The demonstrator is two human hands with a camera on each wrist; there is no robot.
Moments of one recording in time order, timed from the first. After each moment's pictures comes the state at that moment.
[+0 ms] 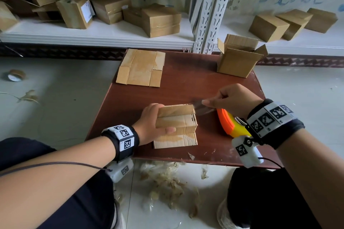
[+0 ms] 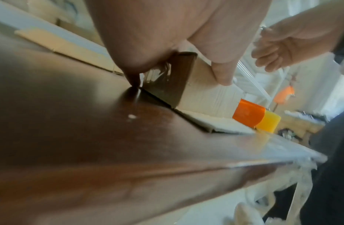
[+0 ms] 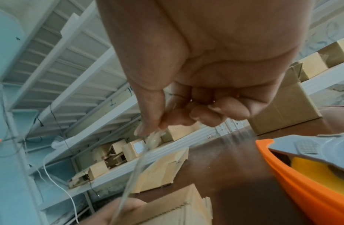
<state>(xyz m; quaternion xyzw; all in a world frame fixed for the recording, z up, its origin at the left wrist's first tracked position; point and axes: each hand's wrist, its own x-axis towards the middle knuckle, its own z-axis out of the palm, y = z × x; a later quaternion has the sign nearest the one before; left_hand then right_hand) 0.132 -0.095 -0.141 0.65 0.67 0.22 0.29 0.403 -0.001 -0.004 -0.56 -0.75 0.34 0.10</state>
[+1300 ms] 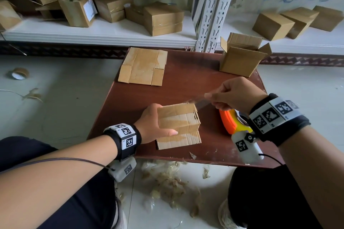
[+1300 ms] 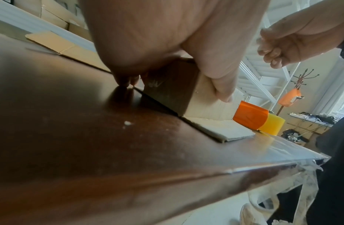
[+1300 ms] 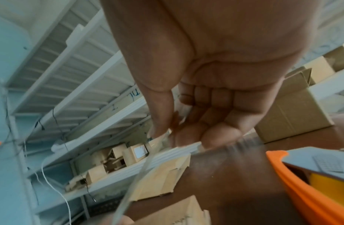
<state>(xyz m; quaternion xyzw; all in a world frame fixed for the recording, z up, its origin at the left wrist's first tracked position) 0.133 -0.094 -0.140 0.60 0.71 0.20 0.31 0.398 0.000 0.003 -0.54 -0.73 0.40 0.15</state>
